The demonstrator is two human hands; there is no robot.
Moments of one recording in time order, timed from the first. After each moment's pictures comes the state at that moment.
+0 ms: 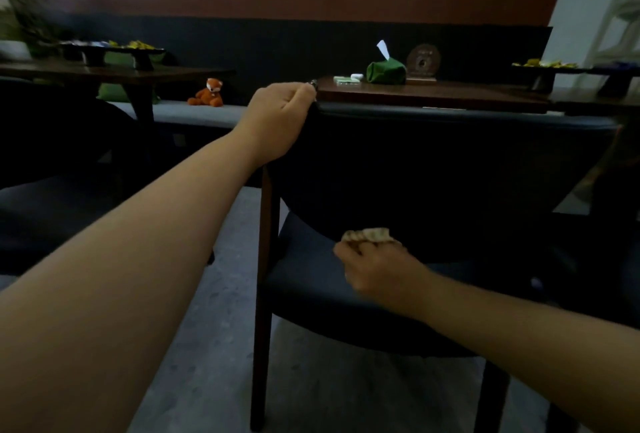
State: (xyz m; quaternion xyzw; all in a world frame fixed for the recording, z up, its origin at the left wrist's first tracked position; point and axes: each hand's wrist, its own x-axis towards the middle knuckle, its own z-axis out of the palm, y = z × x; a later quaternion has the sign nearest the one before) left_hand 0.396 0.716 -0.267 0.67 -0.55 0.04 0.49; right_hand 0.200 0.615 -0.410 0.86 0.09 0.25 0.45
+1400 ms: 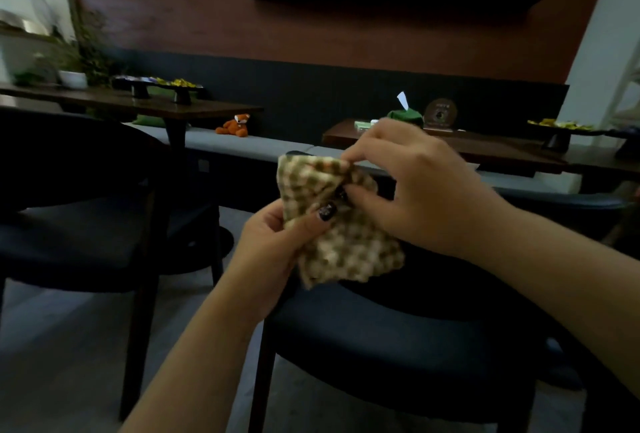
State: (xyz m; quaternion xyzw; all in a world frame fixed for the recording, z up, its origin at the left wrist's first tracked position) left_hand 0.315 0.790 -0.331 0.42 -0.38 -0.22 0.79; right_hand 0.184 0.664 -0.223 0.93 0.08 0.35 0.07
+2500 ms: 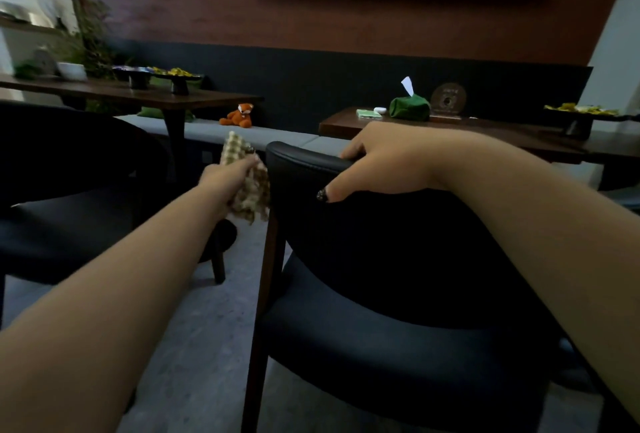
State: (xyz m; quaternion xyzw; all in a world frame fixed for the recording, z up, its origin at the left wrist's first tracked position) left_hand 0.479 0.729 -0.311 0.70 -0.04 -0.13 0.70; right_hand 0.233 0.623 -0.188 0.98 -0.13 -0.01 -0.16
